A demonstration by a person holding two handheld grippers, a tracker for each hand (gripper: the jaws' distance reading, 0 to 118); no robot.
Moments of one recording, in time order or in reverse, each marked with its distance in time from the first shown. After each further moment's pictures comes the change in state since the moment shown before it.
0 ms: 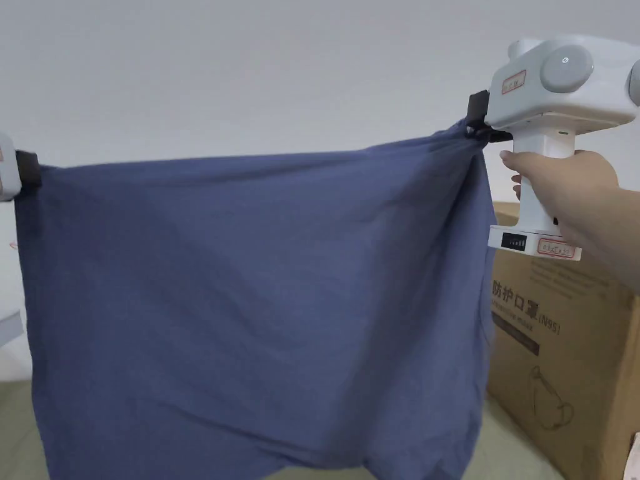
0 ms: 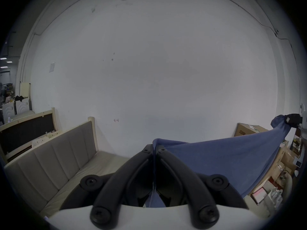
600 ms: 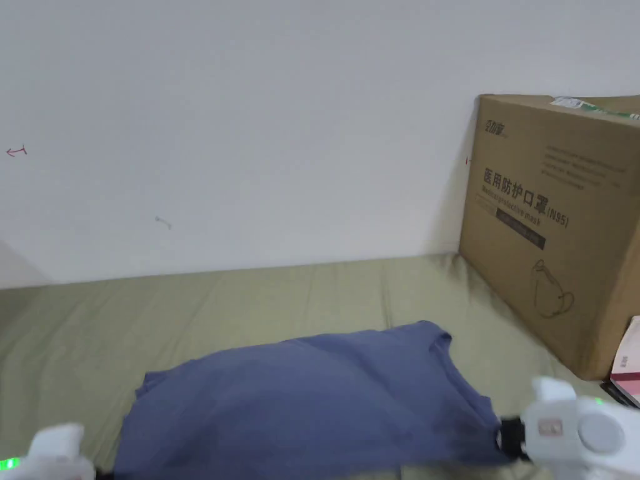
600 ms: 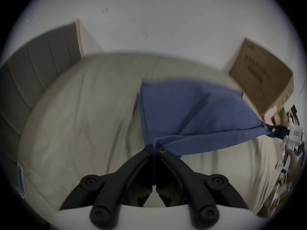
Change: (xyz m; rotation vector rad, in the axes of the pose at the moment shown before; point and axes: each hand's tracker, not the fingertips) left arm -0.040 -0.433 0.068 -0.856 -0.106 -0.031; right arm 0.126 -0.504 0.075 -0.808 -0.048 -0.218
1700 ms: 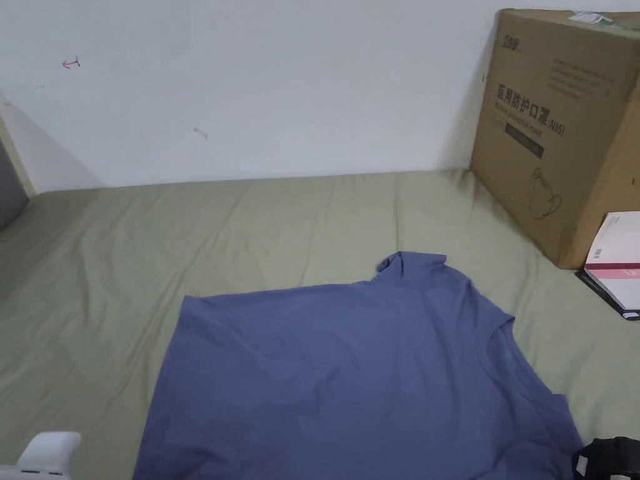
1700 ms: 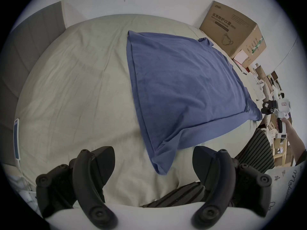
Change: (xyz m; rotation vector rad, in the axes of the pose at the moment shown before) left arm -0.052 -0.176 0.167 -0.189 -0.182 -0.120; right arm 0.063 -0.172 0.204 -0.262 0.015 -0.077
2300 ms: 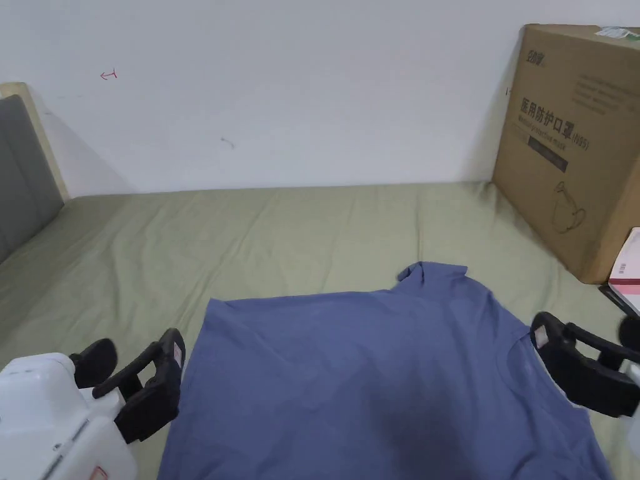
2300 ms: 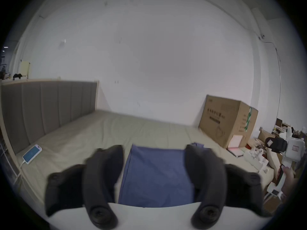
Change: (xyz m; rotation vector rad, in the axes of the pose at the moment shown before) left arm 0.140 -0.025 0.112 1.068 0.167 0.069; right arm -0.151 -0.053 0.091 1.036 0.126 0.350
